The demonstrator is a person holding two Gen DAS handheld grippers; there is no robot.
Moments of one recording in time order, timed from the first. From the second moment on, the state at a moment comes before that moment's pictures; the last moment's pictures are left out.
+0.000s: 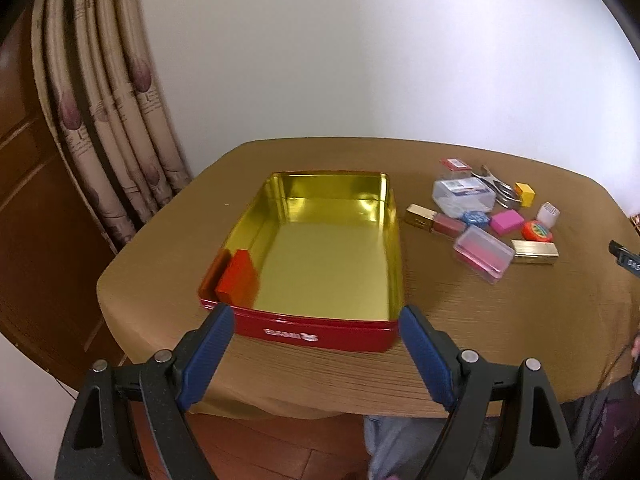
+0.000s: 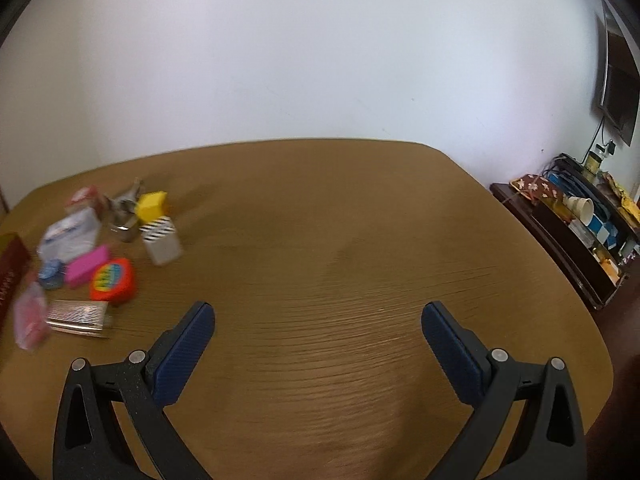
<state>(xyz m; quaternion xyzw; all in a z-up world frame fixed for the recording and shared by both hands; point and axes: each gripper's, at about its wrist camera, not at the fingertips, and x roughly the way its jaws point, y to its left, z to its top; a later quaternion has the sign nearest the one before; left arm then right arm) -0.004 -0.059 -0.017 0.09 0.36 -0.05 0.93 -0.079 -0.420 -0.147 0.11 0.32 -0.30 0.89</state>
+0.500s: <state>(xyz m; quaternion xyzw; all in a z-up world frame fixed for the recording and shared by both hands) 0.021 -0.145 -0.033 0.08 0.44 -0.08 0.89 -0.058 -0.468 -0.171 0.17 0.39 -0.27 0.87</state>
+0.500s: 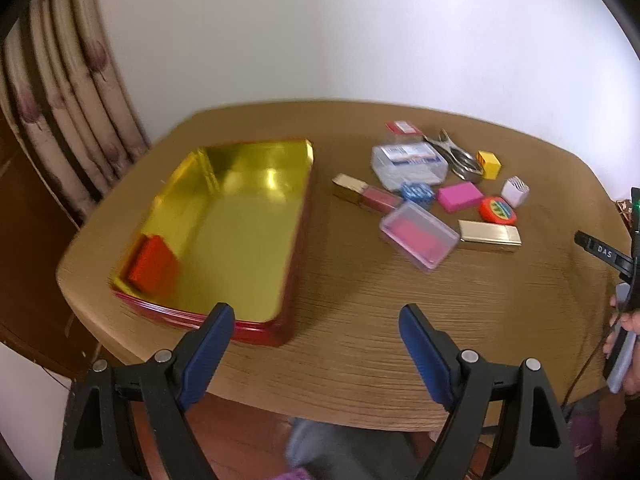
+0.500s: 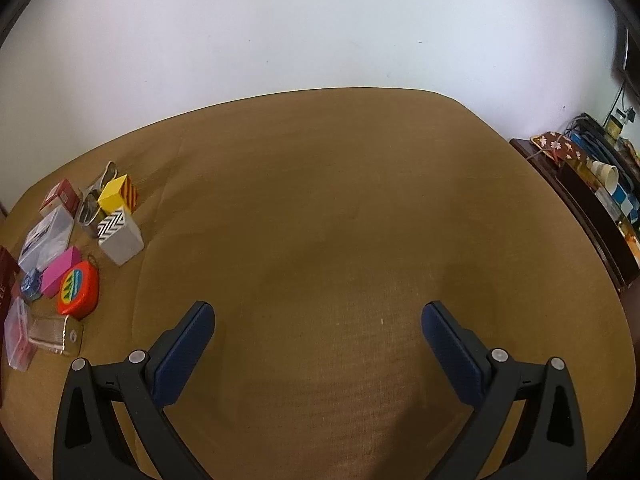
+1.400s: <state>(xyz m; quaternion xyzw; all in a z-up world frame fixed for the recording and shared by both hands) 0.155 -0.219 -0.095 -0.12 0.64 -0.04 0.76 -0.066 -0.493 -0.172 0.24 0.36 -0.21 0.87</state>
